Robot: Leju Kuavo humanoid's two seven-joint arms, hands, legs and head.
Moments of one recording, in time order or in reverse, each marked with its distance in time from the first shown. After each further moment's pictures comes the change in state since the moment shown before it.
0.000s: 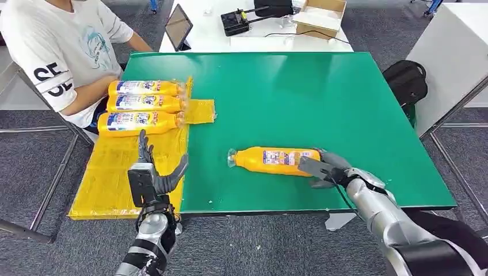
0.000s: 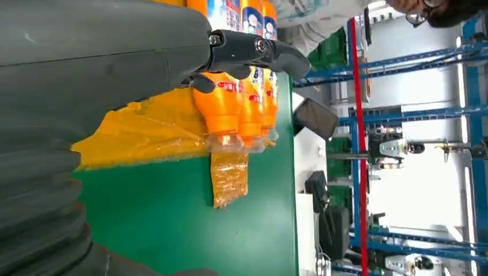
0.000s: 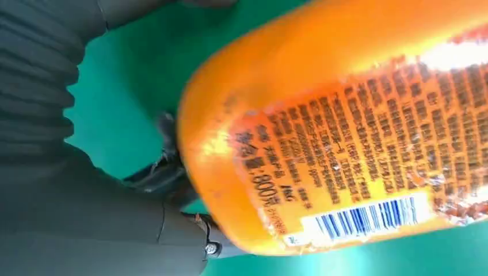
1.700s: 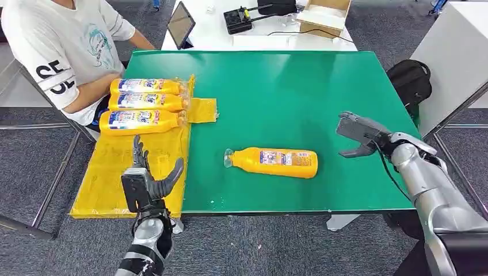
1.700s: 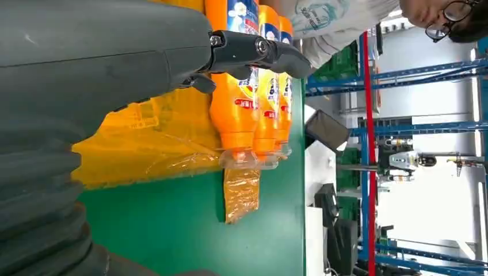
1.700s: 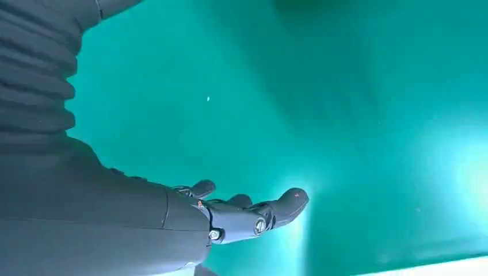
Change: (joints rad) left arm 0.039 0.001 0.036 -0.032 -0.001 -0.027 0.000; right arm -0.100 -0.231 0.009 -0.263 -0.176 0.230 -0.042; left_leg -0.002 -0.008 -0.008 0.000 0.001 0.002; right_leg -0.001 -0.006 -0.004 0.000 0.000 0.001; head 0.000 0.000
